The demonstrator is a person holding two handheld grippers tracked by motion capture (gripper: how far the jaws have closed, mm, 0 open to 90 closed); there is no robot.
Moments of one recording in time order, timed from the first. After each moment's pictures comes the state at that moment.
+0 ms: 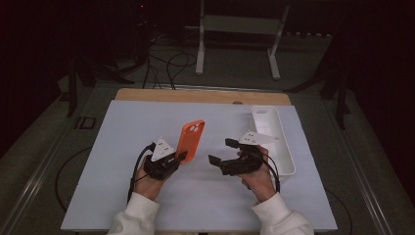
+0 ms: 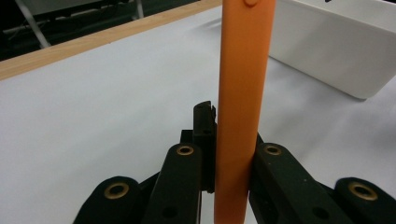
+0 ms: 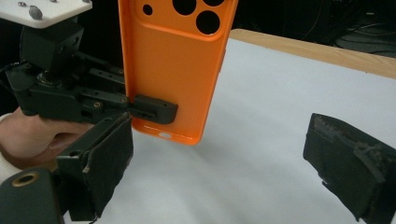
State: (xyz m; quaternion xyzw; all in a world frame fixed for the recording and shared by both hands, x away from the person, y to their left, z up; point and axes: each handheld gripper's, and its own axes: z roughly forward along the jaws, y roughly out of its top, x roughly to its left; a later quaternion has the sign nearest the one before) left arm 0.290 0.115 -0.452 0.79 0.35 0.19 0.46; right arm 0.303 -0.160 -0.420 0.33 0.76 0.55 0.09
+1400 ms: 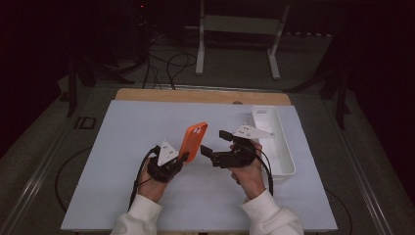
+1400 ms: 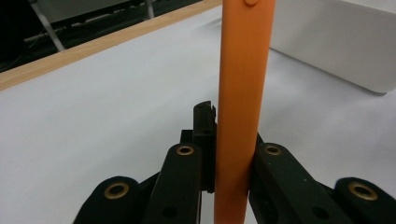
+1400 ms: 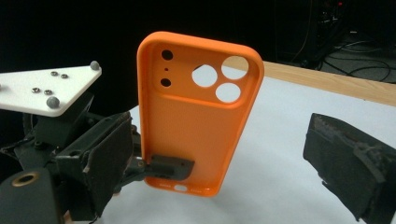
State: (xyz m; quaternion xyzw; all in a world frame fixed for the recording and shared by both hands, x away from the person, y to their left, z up) left arm 0.286 0.105 -0.458 0.79 0.35 0.22 0.45; right arm 0.306 -0.137 -0.401 0.35 0.73 0.58 0.10
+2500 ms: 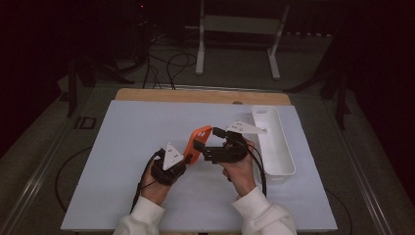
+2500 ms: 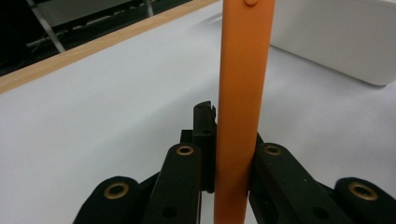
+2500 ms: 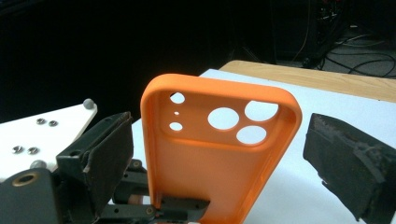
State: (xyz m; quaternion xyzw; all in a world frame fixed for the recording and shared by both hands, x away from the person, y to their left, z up) left arm 0.280 0.094 -0.461 0.80 0.34 0.23 0.44; right arm 0.316 -0.117 -0.399 0.38 0.71 0.58 0.09
